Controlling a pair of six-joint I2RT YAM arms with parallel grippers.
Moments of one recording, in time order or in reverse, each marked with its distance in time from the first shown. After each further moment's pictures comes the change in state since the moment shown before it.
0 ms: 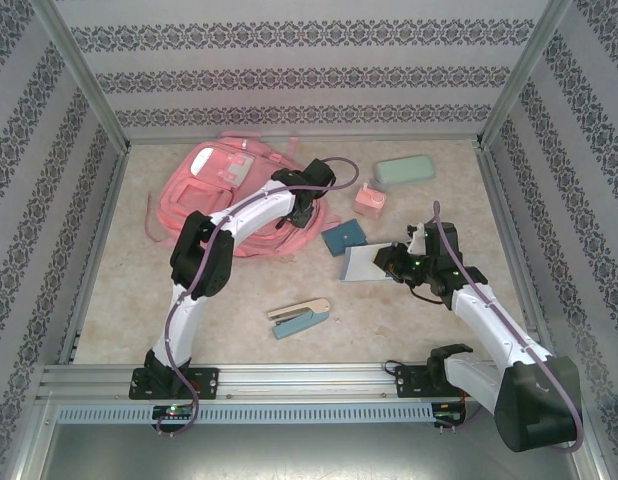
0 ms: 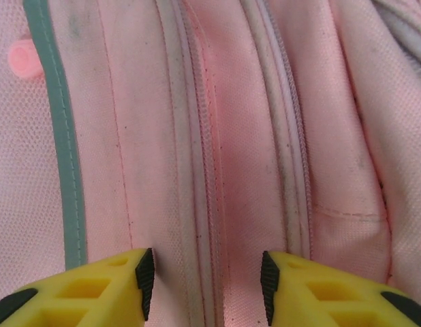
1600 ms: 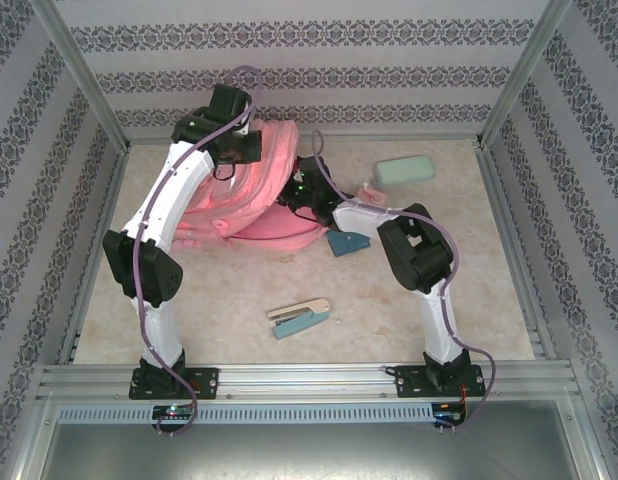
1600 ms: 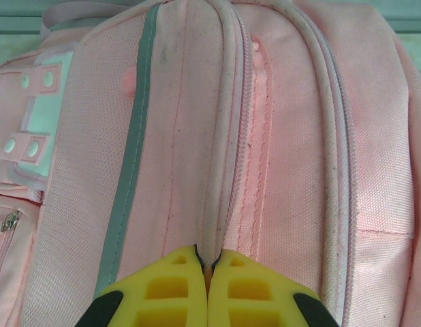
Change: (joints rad) left arm 0.322 -0.284 0.212 -0.088 0.439 -0.216; right arm 0.449 1.193 1.009 0.657 0.212 0.521
